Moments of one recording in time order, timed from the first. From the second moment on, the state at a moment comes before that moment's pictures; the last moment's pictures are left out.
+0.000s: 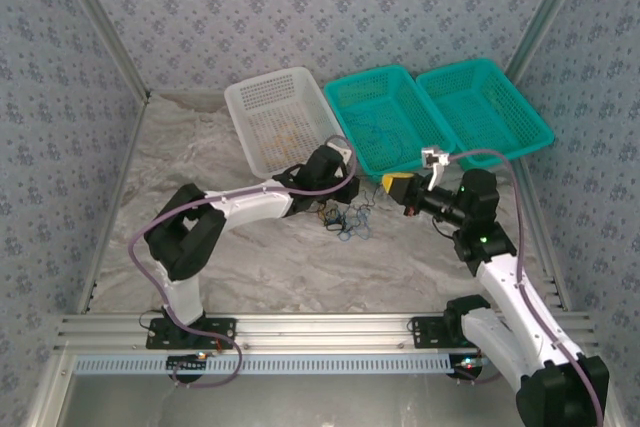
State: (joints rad) left arm -0.84 1.84 1.20 -0.03 0.03 -0.50; right arm 0.21 0.79 0.57 0.08 -0.74 0.49
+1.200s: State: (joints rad) left arm -0.74 1.66 1.56 -0.52 0.11 -0.40; right arm 0.22 0.85 0.68 -0.24 -0.38 0.38
